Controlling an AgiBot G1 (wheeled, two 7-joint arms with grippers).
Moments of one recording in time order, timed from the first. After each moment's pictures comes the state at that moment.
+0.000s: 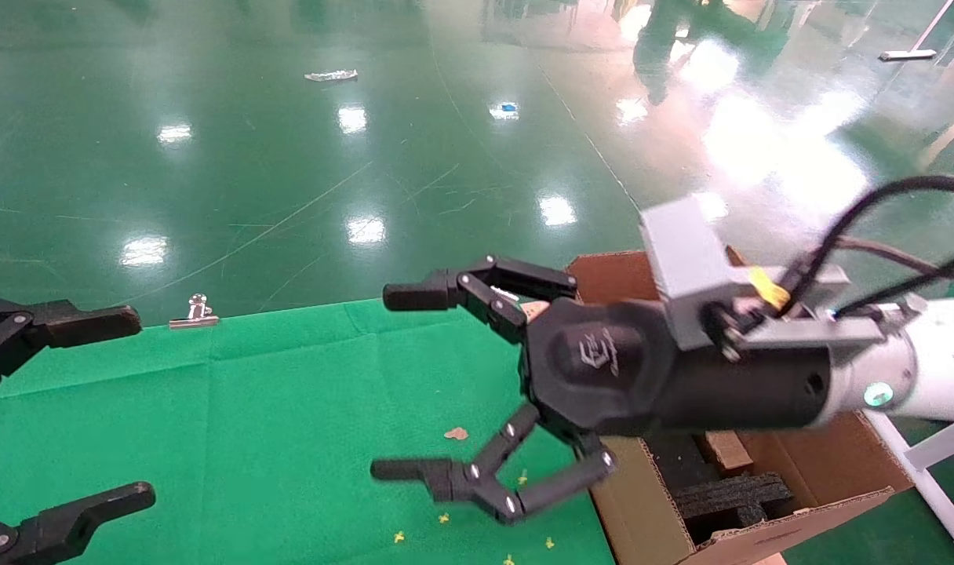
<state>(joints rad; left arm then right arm) -1.08 0.60 0.30 -1.28 0.72 1.49 -0.18 1.07 -0.61 -0.28 1.28 -0.73 -1.50 0.19</state>
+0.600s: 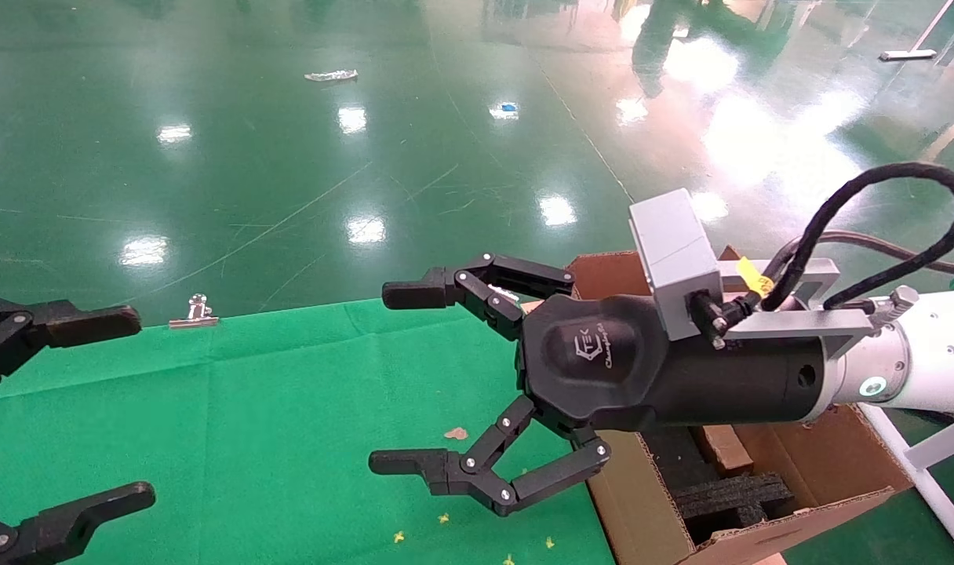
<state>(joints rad) -1.08 0.60 0.30 -1.28 0.72 1.49 -0.18 1.06 -0.61 -0.26 1.29 -0.72 -1.50 0.18</state>
